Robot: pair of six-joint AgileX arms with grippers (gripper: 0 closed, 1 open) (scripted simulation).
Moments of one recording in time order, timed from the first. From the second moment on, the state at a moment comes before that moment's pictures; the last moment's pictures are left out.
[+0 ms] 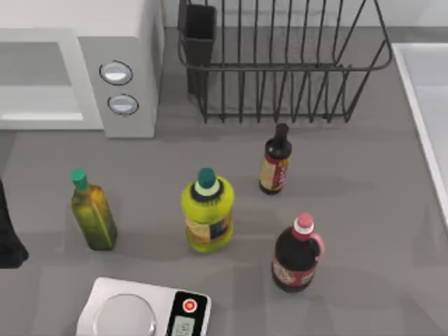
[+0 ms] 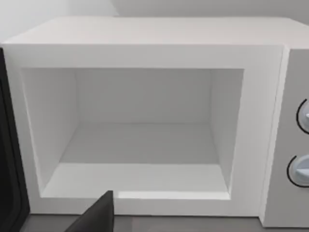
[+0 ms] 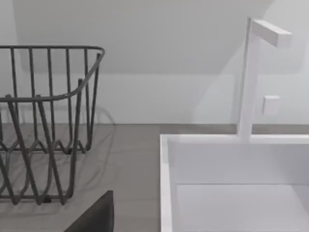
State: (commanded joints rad) left arm 0.00 0.00 0.00 0.00 0.00 0.00; right arm 0.00 0.00 0.00 0.00 0.00 0.00
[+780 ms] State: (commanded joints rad) left arm 0.00 0.00 0.00 0.00 0.00 0.00; right arm 0.00 0.00 0.00 0.00 0.00 0.00
